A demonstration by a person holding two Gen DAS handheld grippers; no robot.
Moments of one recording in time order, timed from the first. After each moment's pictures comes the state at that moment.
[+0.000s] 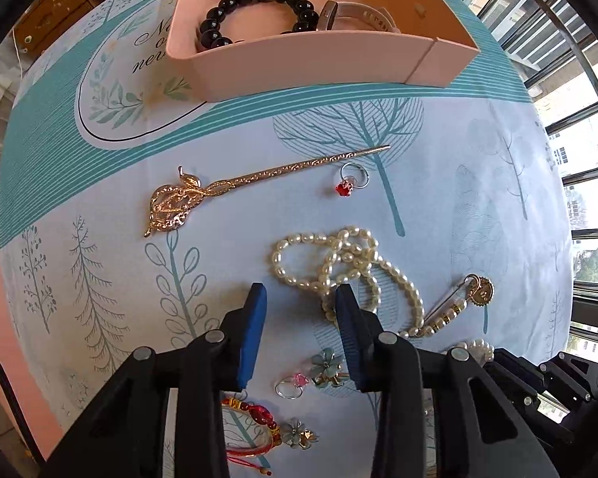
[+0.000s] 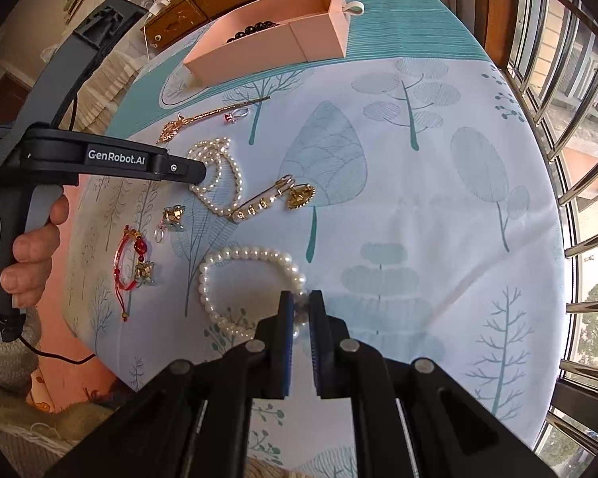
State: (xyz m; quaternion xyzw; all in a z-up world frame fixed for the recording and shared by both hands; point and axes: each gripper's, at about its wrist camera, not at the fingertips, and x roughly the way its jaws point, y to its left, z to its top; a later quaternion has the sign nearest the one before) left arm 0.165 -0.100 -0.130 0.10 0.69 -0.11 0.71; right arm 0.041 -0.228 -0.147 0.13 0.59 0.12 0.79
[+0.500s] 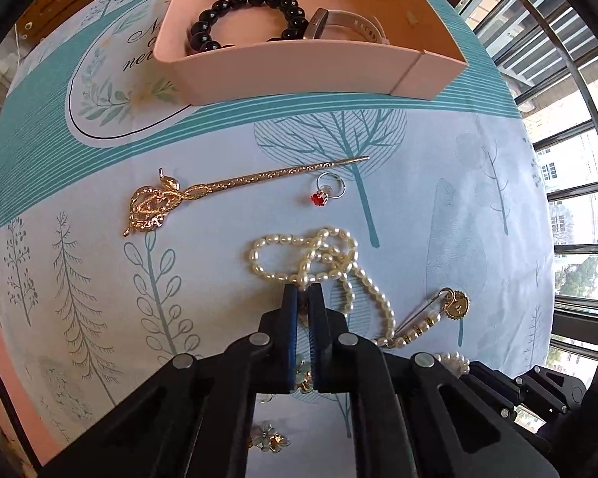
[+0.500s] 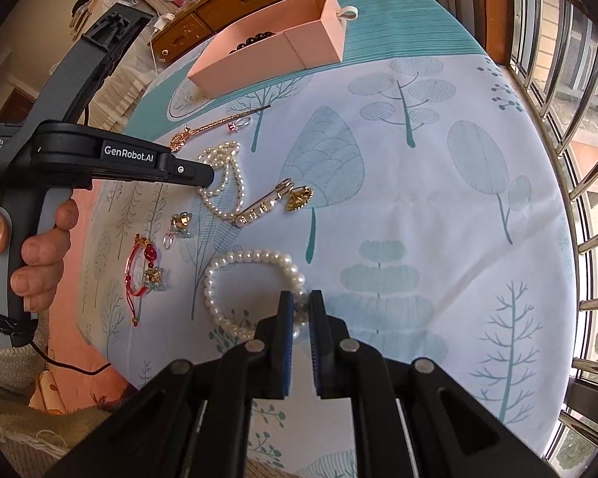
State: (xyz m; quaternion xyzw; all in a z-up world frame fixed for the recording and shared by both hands) left arm 0.162 -0.122 -0.124 0.05 0.68 -0.12 0.72; right arm 0.035 -0.236 -0.146 0.16 0.57 0.14 0.80
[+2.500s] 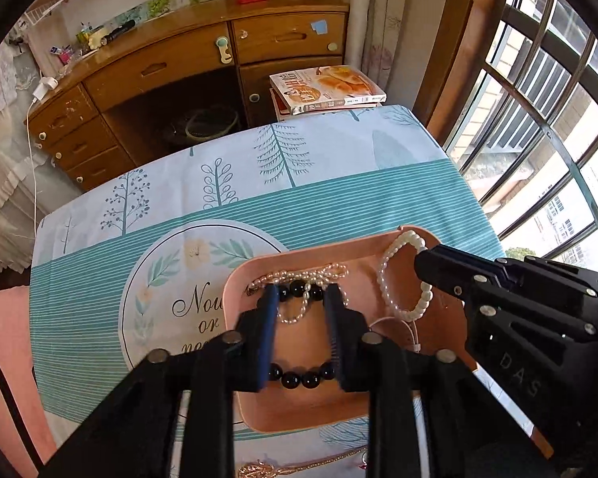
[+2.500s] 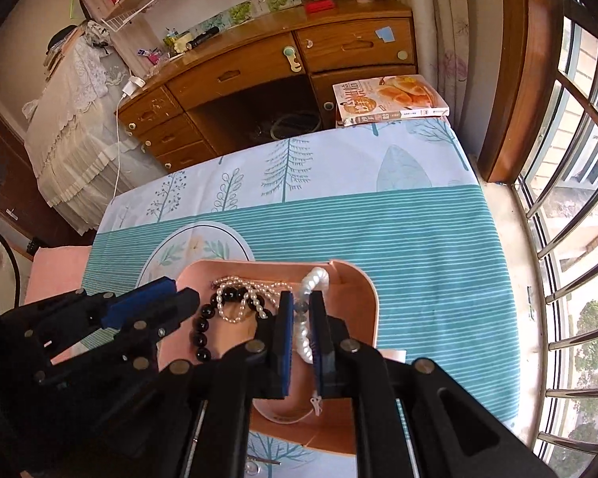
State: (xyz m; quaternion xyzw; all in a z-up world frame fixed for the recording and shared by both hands) left arm 0.322 -0.113 -0.045 0.09 0.52 -0.14 0.84; right arm 0.304 -0.221 -0.072 0.13 0.50 0.07 0.85
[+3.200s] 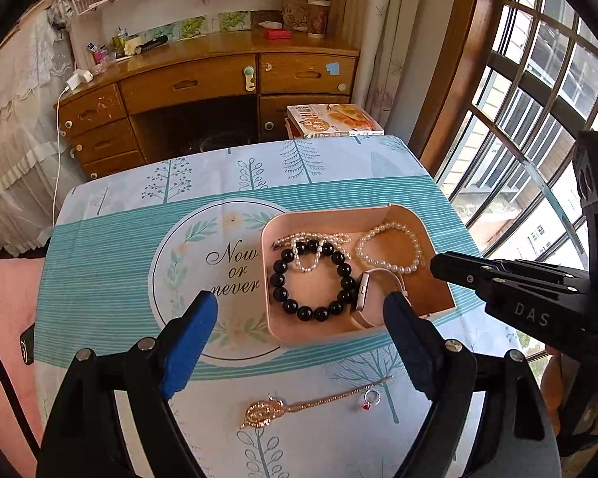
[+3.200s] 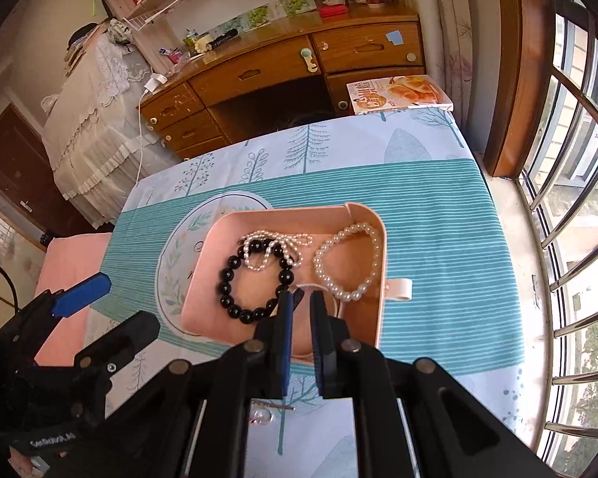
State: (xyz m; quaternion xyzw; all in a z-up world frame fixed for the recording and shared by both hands) left arm 0.229 -0.051 -0.012 0.02 0.46 -0.14 0.88; right arm 0.240 -0.214 -0.056 0.13 0.48 0.10 0.86
